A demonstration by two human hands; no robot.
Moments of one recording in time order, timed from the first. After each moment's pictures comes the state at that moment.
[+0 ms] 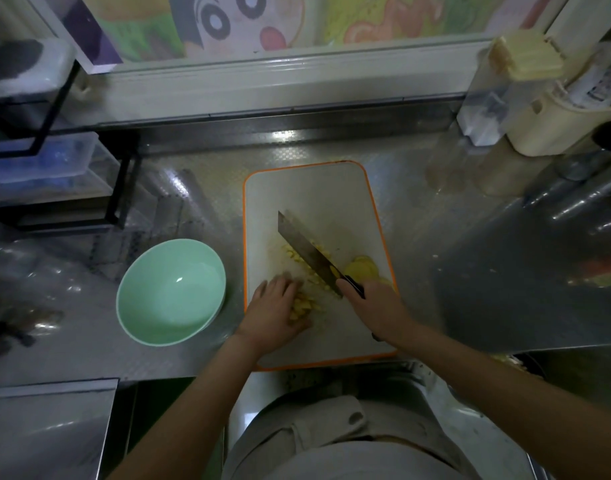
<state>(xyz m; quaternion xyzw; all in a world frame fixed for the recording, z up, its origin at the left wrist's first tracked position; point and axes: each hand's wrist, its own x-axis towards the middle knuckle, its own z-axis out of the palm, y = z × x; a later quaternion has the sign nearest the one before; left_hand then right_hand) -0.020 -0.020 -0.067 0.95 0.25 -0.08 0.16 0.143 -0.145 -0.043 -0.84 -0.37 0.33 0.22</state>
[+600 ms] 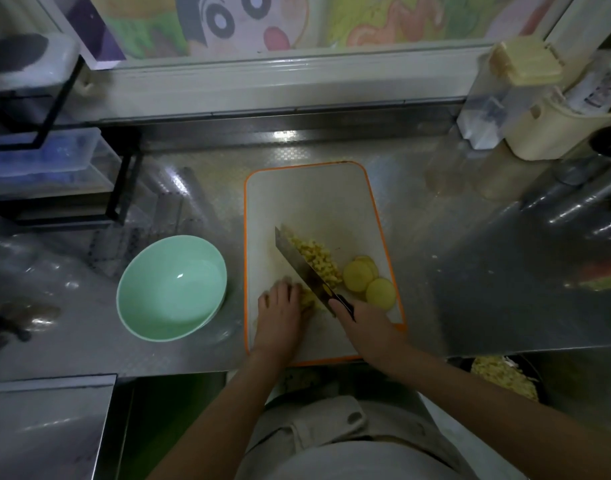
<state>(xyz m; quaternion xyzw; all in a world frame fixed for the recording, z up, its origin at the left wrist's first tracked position) -0.013 -0.053 -0.086 0.93 0.36 -0.05 0.09 0.107 -0.161 -0.025 -0.82 -0.36 0.37 0.23</state>
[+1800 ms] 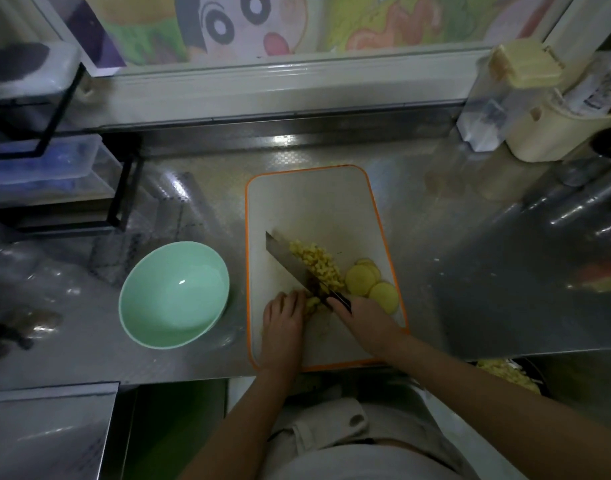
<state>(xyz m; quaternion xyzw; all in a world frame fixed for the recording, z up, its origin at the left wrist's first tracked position) -0.017 -0.058 -0.104 0.93 0.35 0.07 0.10 0.115 -0.141 -0.033 -0.82 -0.35 0.40 0.22</state>
